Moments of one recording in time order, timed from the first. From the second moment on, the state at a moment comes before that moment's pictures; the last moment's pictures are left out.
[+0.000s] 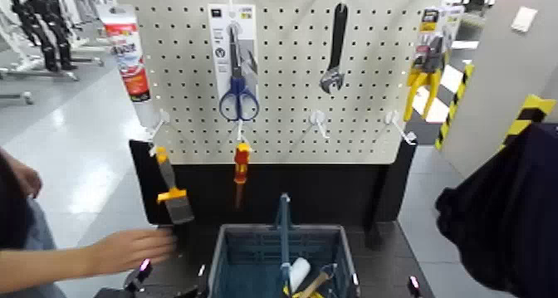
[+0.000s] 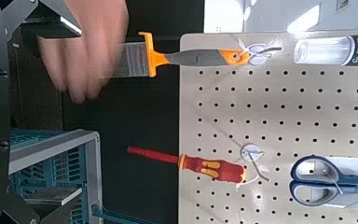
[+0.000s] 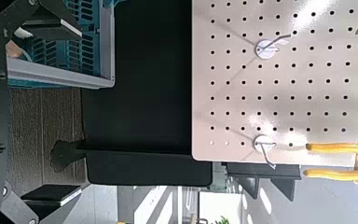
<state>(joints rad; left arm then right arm) 0.37 0.13 -0.09 -1.79 0.13 -0.13 -0.01 0.40 -0.08 0.21 -1.78 0.00 -0.15 -0.29</state>
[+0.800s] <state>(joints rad) 0.34 0.13 -0.03 -1.76 0.18 -0.10 -0.18 0.40 -0.08 0.21 -1.77 0.00 -0.14 -0.29</state>
